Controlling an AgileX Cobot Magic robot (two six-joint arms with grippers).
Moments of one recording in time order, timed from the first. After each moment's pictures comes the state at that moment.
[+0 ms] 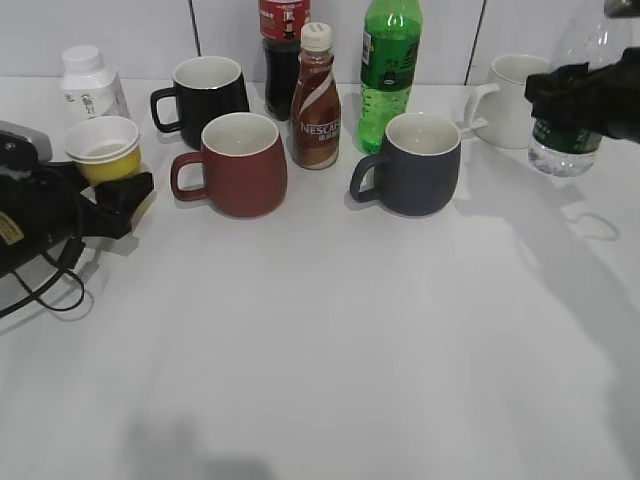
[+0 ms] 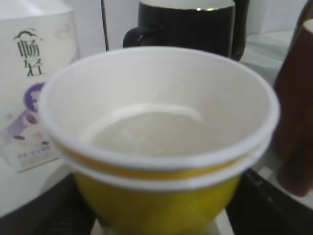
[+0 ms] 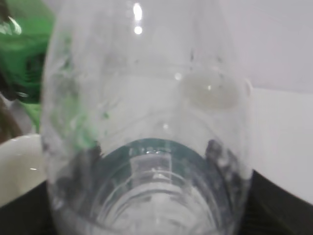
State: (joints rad) left arm -0.06 2.05 -0.64 0.44 -1.16 -0.10; right arm 0.16 1.54 -0.74 -0.19 -0.42 0.19
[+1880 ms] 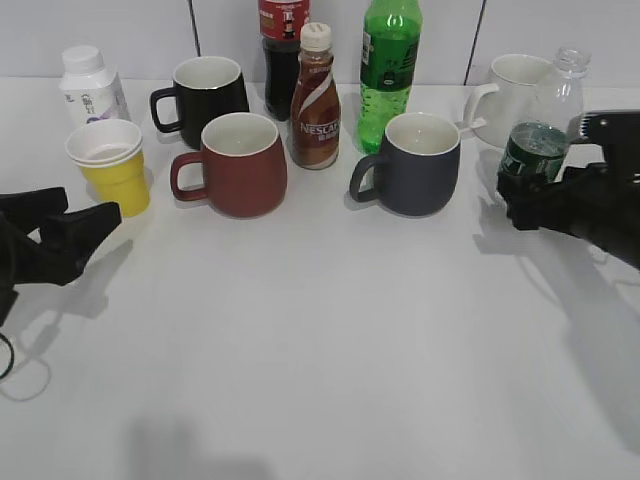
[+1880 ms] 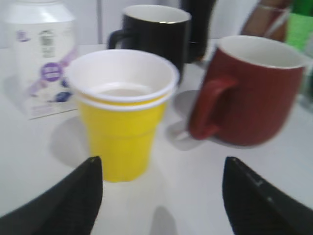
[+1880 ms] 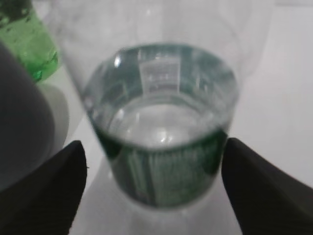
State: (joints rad) left arm -0.06 1.70 -0.29 0.46 -1.13 -0.19; right arm 0.15 1.86 -0.57 -0.07 -0.87 0.09
